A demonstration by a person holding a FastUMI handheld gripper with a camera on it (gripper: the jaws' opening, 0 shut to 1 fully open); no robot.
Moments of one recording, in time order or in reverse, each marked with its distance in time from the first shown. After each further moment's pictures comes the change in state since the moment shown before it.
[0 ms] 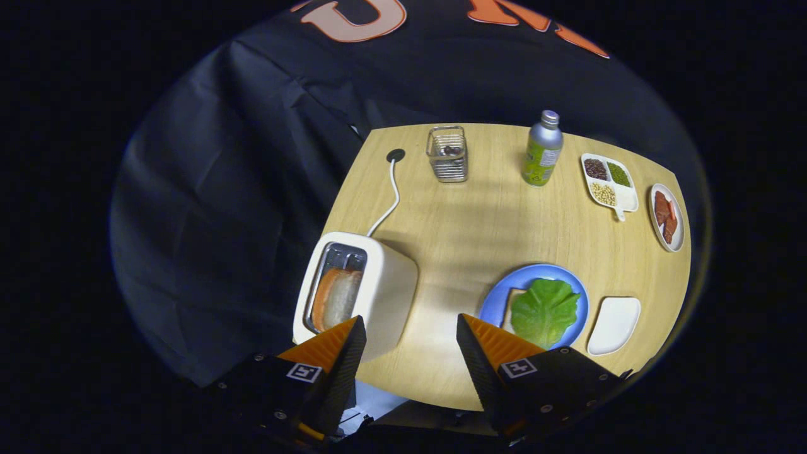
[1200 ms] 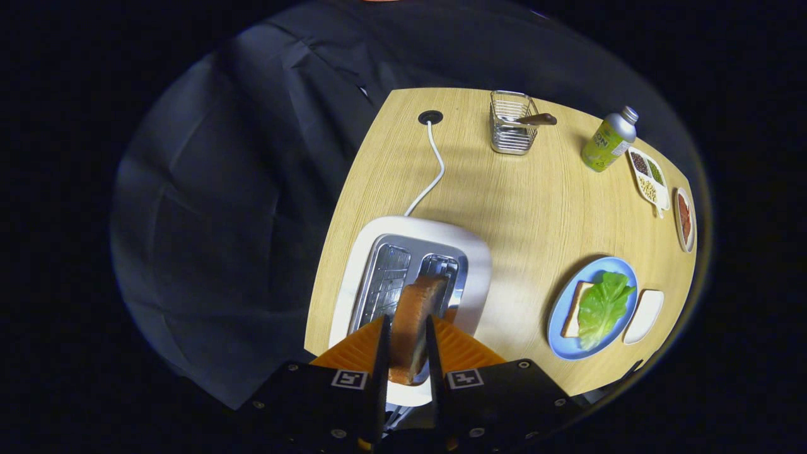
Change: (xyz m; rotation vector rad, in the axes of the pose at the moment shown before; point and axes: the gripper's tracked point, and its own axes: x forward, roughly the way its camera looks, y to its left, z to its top) arm 0.091 0.072 -0.008 0.011 0.137 -0.076
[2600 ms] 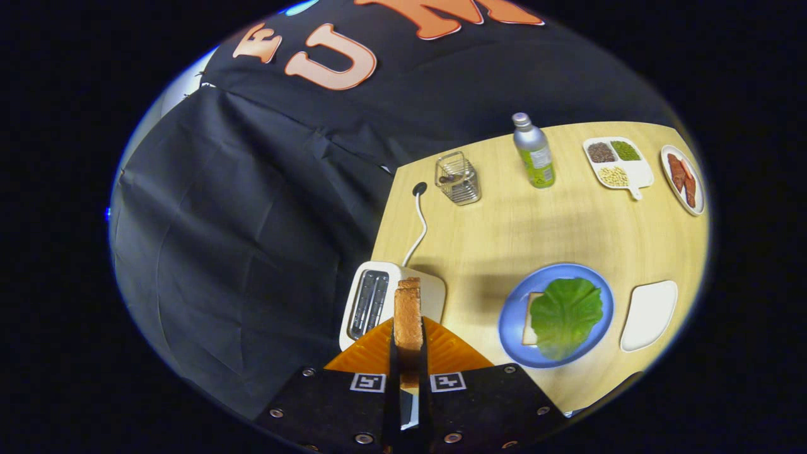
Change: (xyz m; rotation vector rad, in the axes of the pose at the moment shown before) arm -0.127 -0.151 -0.010 0.155 -0.311 0.376
